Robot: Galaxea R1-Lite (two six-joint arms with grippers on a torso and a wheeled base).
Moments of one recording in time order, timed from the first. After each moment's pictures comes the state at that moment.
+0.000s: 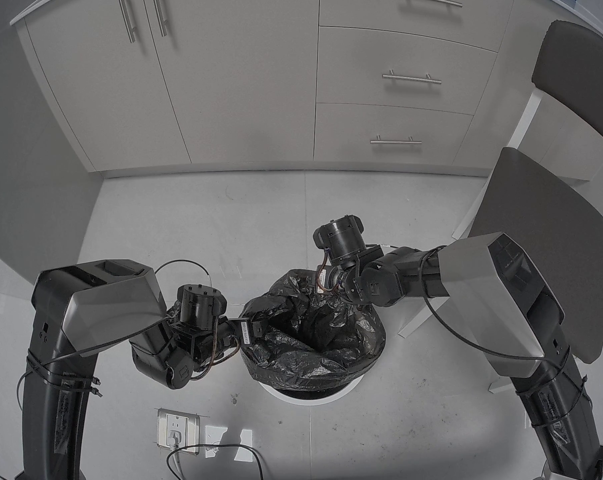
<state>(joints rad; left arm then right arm) -0.38 2.51 -0.96 -1.01 0.03 -0.33 0.60 2.63 -1.99 0.07 -0.41 0.48</state>
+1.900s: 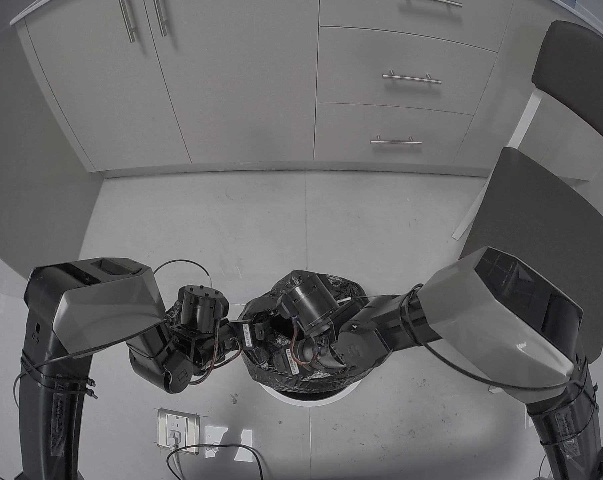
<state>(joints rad) -0.40 2.46 -0.90 -1.01 0.05 -0.36 0.78 2.49 -1.60 0.04 -0.19 0.33</state>
